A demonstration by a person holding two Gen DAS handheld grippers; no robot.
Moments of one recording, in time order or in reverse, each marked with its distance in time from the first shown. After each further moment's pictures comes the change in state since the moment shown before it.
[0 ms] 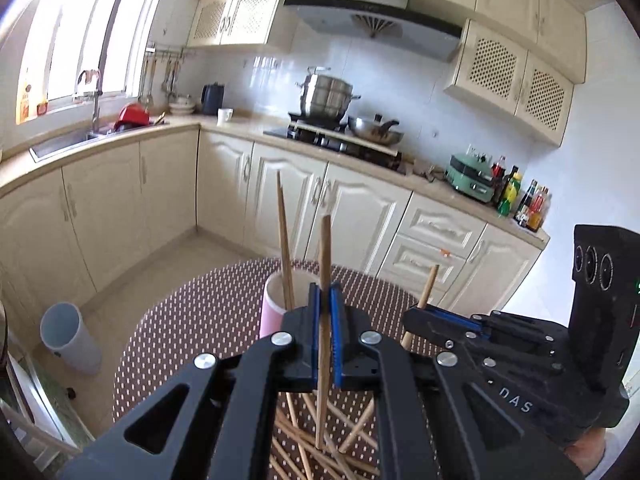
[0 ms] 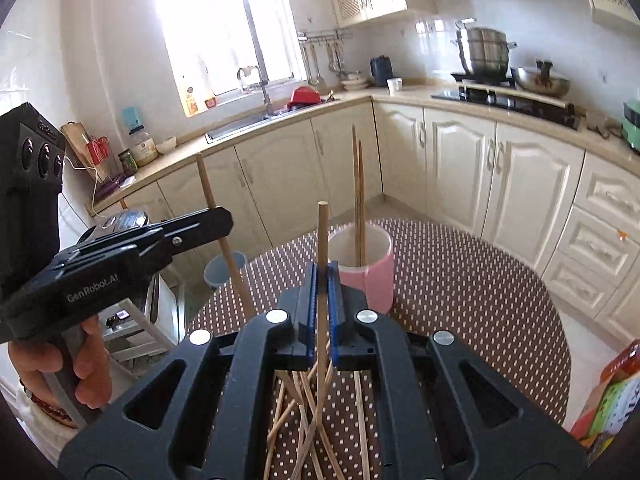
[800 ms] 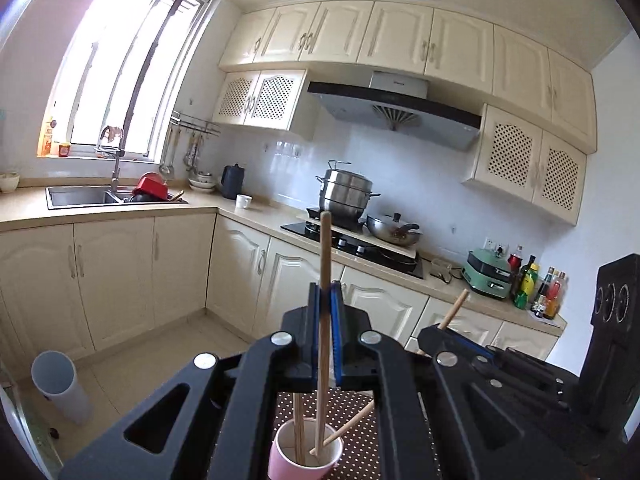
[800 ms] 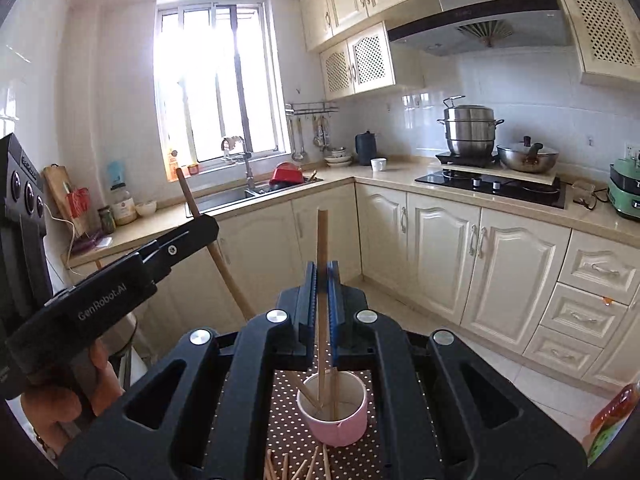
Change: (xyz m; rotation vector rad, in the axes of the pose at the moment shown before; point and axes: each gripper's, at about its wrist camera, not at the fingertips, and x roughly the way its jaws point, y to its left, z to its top) left arm 0.014 0.013 0.092 -0.063 -0.323 0.064; right arm 0.013 -0.004 0.095 -0.033 -0.250 -0.086
